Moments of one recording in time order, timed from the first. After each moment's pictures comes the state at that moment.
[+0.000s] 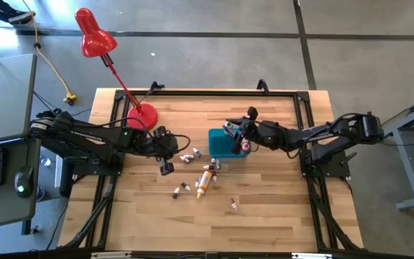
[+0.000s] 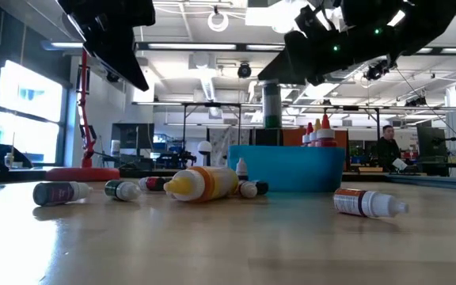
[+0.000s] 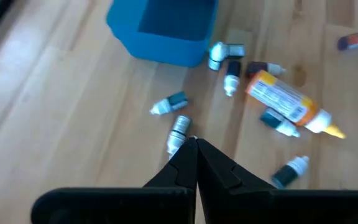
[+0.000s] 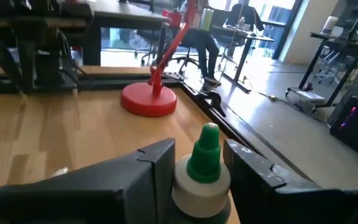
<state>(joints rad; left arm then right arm) -0.14 1.16 0.88 -0.58 -0.30 -0.29 -0.09 1.39 0.58 0.66 0.37 -0.10</state>
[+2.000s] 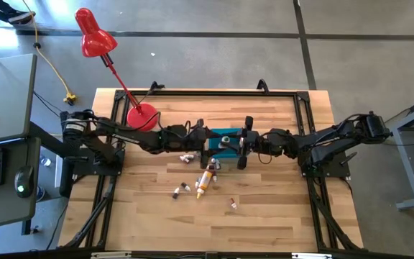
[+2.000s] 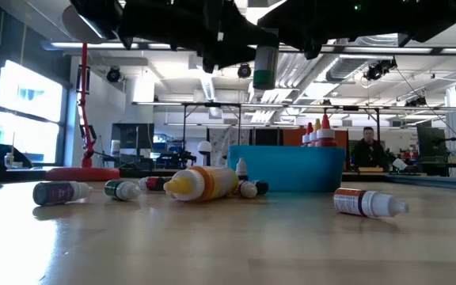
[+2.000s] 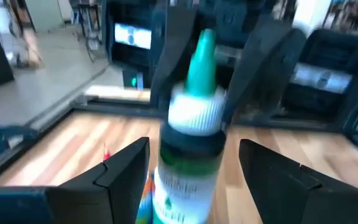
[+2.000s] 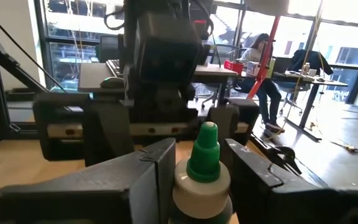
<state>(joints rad) -0.01 1.59 0.89 0.63 -0.11 -0.04 0.06 1.32 0.58 0.78 0.23 -0.09</state>
